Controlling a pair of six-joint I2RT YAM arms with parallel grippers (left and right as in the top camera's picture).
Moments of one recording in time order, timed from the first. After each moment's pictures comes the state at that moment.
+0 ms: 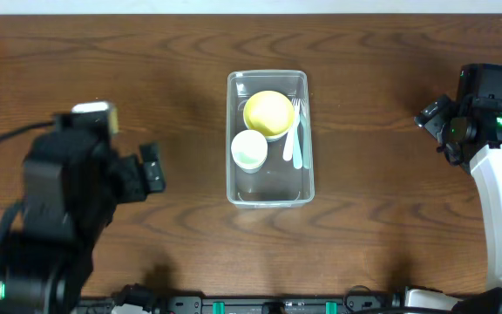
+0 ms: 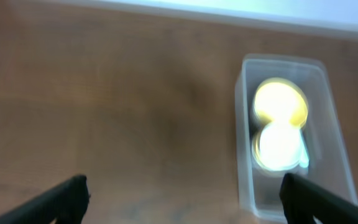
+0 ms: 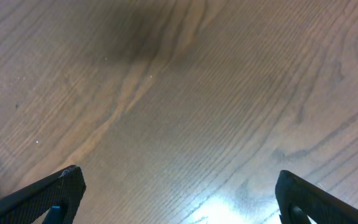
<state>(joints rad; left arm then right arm) -0.18 0.88 1.39 -1.15 -0.13 -0.25 -0.14 1.43 1.27 -0.96 0.23 0.70</state>
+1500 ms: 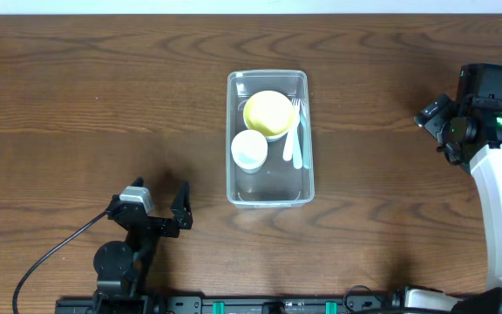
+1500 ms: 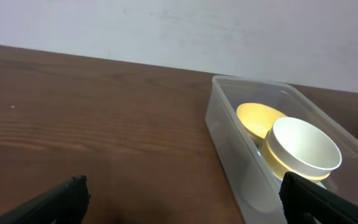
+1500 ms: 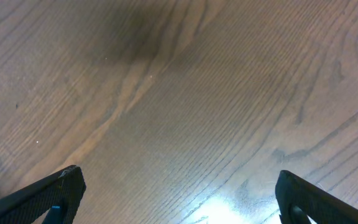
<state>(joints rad) -0.05 0.01 0.07 -0.21 0.16 -0.20 -0.14 1.43 1.27 -0.96 0.23 0.70</state>
